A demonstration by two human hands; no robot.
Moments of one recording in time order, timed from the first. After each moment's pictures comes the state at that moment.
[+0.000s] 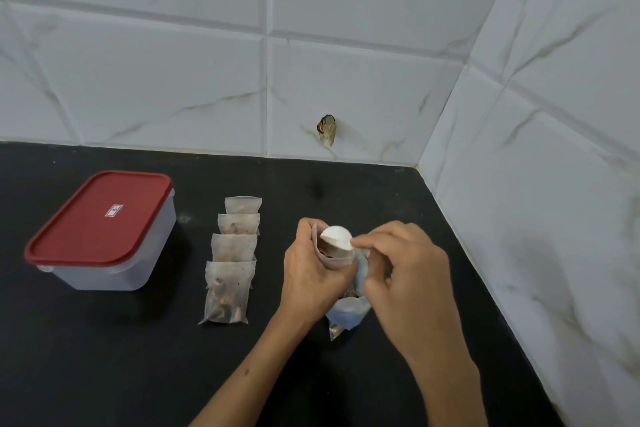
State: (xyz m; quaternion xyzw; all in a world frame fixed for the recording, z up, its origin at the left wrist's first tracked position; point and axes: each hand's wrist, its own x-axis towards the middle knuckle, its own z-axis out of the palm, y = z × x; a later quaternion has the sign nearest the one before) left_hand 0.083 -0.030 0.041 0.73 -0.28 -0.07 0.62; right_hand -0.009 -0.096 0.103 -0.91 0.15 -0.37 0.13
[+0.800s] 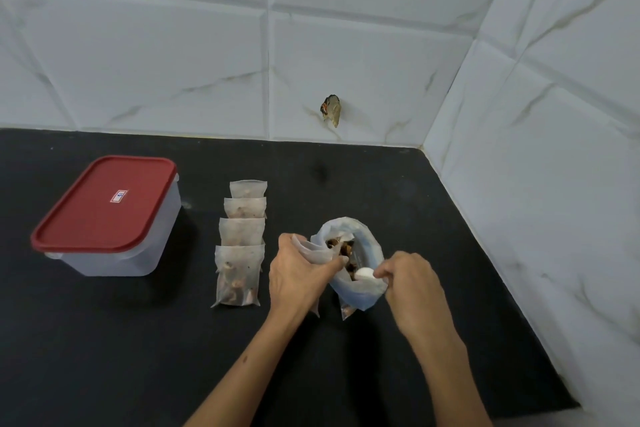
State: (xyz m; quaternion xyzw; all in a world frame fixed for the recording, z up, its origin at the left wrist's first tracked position) left_hand 0.097 -0.009 0.006 0.83 -0.14 -0.17 0.52; right_hand 0.008 -0.120 0.059 -0.83 0.49 0.17 0.23
